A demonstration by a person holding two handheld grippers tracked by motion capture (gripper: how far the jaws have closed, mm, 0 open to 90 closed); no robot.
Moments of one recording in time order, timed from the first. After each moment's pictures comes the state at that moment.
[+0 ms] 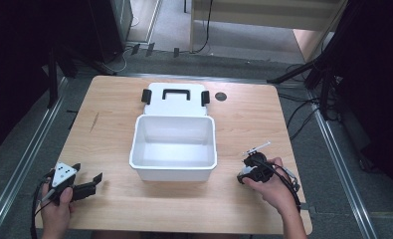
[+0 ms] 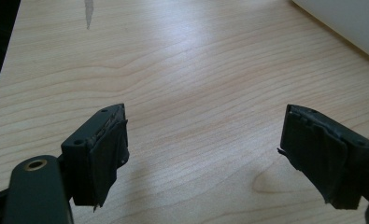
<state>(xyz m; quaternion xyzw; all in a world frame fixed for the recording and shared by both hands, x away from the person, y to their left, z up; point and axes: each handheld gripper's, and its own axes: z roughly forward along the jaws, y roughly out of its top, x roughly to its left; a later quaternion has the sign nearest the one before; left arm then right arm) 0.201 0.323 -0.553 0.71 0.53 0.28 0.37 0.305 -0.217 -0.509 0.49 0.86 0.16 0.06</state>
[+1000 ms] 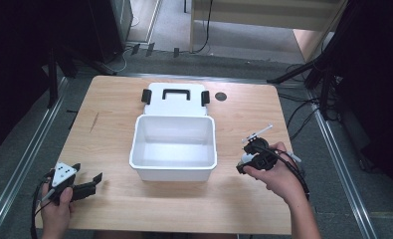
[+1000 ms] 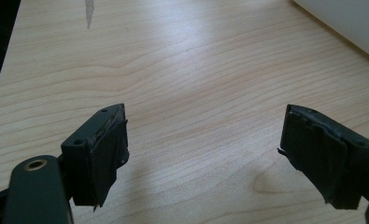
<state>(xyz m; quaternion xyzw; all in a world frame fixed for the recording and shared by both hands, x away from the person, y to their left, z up) 0.202 0.323 -0.553 0.71 0.53 0.28 0.37 0.309 -0.201 -0.436 0.45 0.88 0.16 0.06</state>
